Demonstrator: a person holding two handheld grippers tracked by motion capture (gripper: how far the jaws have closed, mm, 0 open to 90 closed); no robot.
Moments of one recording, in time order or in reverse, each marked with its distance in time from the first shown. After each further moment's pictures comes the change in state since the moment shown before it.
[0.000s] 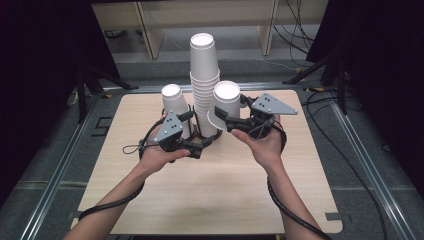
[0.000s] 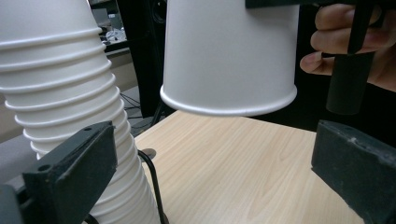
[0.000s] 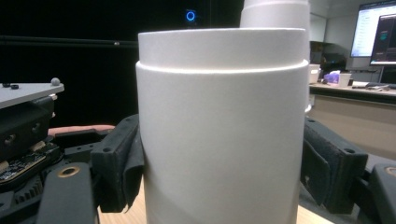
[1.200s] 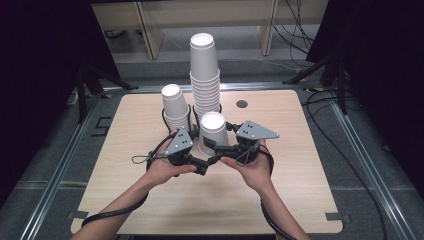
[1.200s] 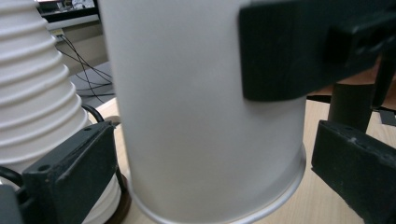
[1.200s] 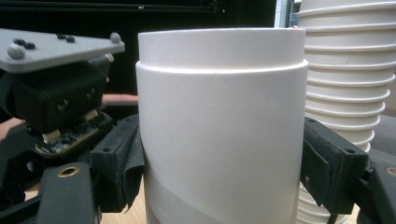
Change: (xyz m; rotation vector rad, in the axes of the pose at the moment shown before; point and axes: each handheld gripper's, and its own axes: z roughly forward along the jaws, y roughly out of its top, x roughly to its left) left arm -0.023 -0.037 0.009 0.098 -0.088 -0.023; right arm 0.036 -0.058 0.002 0.104 0.106 0.048
